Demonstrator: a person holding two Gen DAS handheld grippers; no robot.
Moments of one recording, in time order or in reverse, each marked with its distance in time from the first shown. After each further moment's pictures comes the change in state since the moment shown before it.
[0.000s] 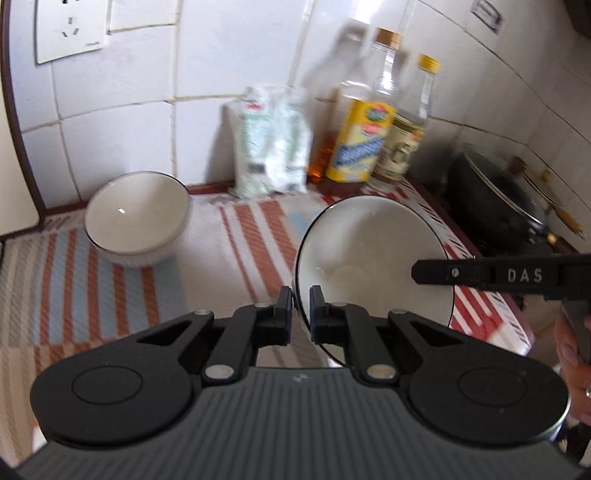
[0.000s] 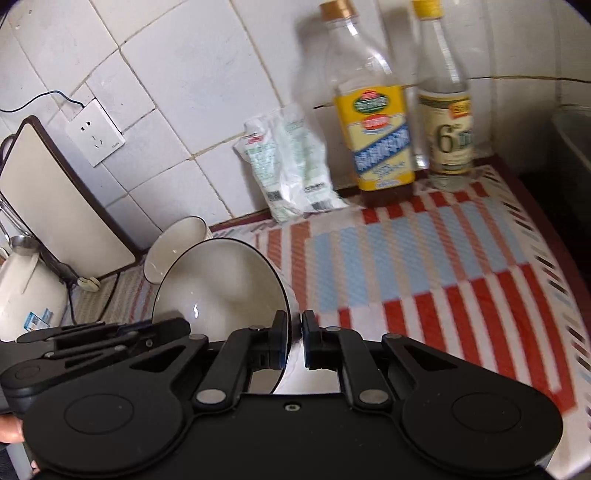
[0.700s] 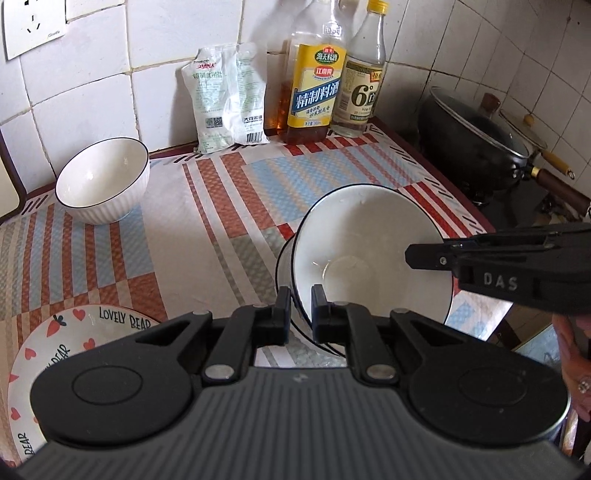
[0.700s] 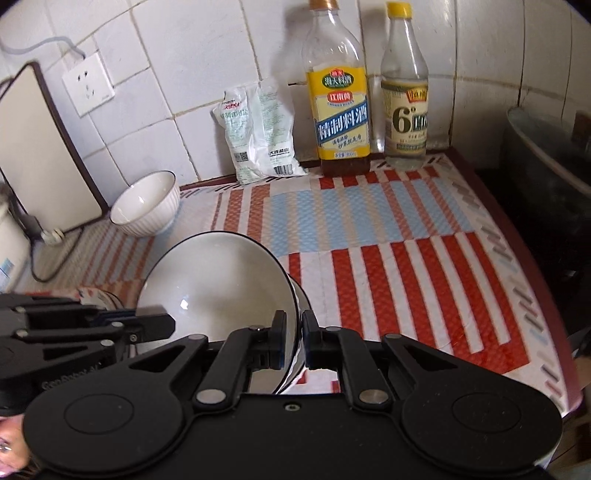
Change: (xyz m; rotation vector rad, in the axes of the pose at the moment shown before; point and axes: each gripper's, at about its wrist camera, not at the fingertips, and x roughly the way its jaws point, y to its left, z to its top) left arm -0.001 -0.033 -0.028 0.098 0.087 0.006; right arm -0.015 0.004 -0.055 -0.124 -0.013 -0.159
